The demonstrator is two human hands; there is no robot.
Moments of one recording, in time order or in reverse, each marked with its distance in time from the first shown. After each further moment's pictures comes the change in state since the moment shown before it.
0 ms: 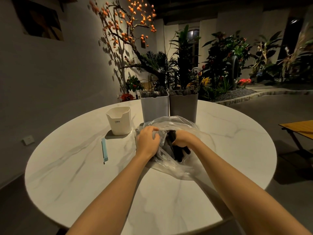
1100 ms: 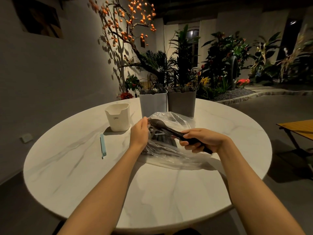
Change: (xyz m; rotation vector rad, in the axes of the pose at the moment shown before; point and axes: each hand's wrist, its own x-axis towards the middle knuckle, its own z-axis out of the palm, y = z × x) left_hand -0.005 0.015 -0.025 -0.312 0.069 -0.134; right_hand -0.043 0.073 -0.017 1.149 -0.592 -0.378
